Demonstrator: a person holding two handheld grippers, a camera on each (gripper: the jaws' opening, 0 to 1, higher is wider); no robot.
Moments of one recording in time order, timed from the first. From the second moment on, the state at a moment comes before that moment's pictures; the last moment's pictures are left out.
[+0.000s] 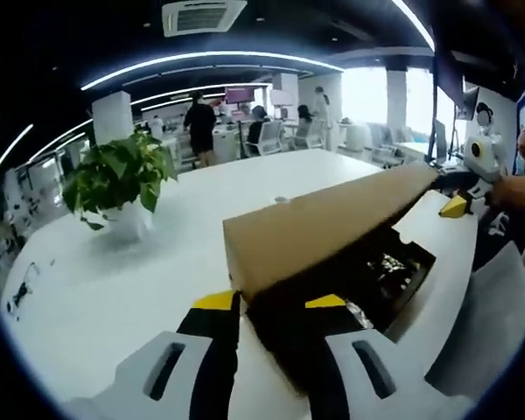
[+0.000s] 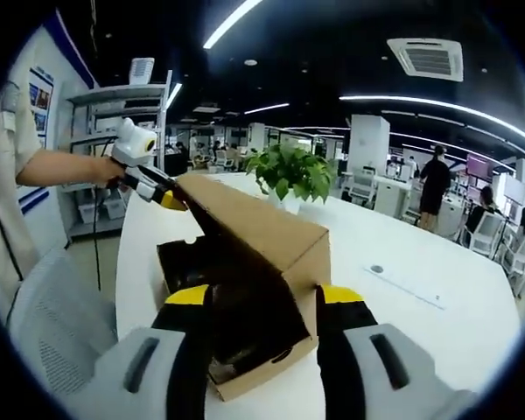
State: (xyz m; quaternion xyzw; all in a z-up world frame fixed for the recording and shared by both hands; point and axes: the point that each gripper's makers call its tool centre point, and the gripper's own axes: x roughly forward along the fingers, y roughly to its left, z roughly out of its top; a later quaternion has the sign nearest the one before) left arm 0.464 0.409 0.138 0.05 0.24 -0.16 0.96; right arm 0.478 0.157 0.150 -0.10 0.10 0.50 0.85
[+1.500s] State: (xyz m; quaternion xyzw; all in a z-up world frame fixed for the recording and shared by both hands) left arm 0.526 0.432 0.155 0.04 0.24 -0.10 0.97; right arm 0.539 0.126 0.096 -0.12 0.14 0.38 0.91
